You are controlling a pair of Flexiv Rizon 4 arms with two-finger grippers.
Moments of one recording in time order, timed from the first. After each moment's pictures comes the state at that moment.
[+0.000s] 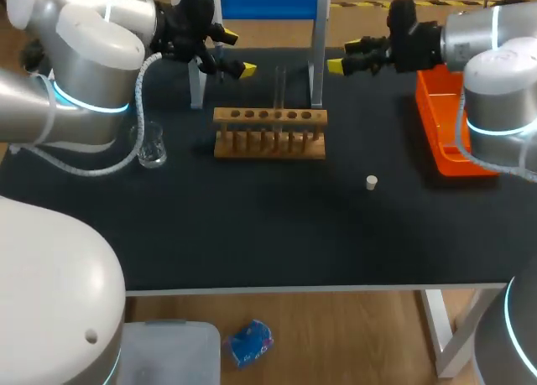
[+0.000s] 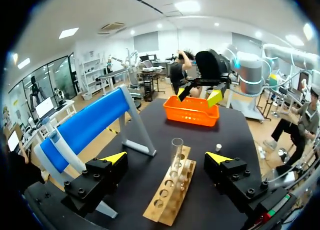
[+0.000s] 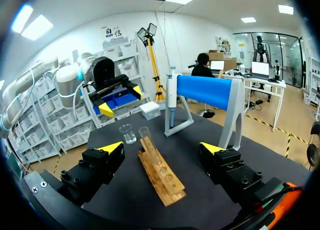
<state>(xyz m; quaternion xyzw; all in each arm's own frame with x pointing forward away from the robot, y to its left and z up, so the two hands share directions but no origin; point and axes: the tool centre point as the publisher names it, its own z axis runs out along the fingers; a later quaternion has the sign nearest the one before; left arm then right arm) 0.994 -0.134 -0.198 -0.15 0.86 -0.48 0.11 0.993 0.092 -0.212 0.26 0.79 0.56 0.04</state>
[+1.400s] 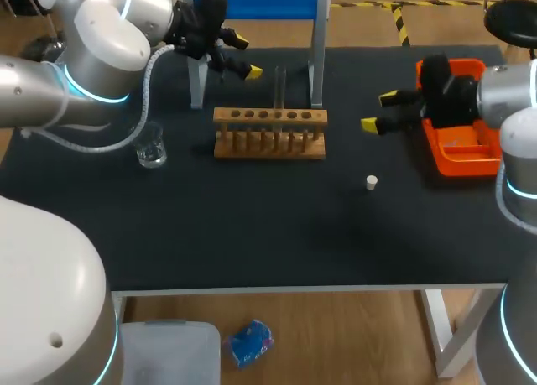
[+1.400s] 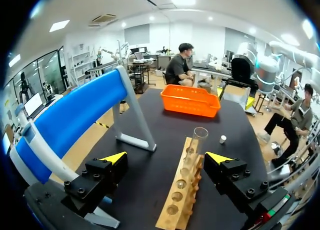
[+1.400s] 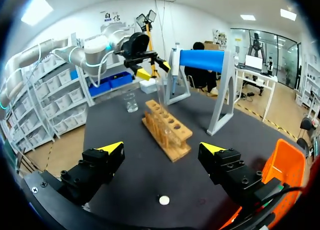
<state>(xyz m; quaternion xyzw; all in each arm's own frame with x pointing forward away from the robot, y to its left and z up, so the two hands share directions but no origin) 1.035 -0.150 -0.241 -0.13 0.88 -0.45 0.06 0.900 0.029 -0.272 0.26 0.82 0.50 0.07</state>
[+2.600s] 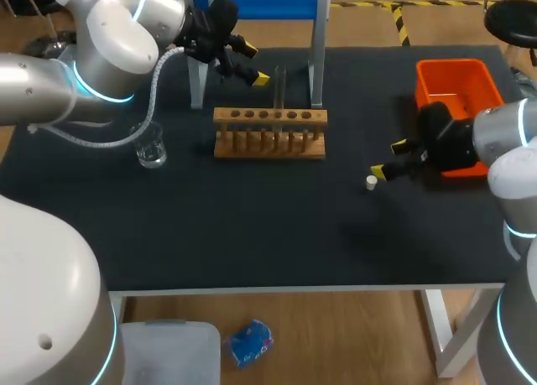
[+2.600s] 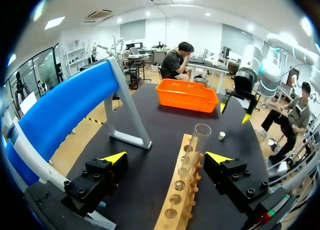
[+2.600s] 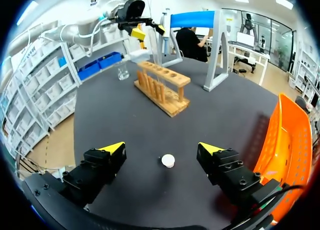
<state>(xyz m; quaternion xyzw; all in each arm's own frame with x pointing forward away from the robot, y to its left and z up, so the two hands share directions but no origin) 1.035 -0.162 -0.256 -0.12 0.89 -0.44 0.05 0.861 -0.001 -0.359 0.32 0.85 0.40 0.07</state>
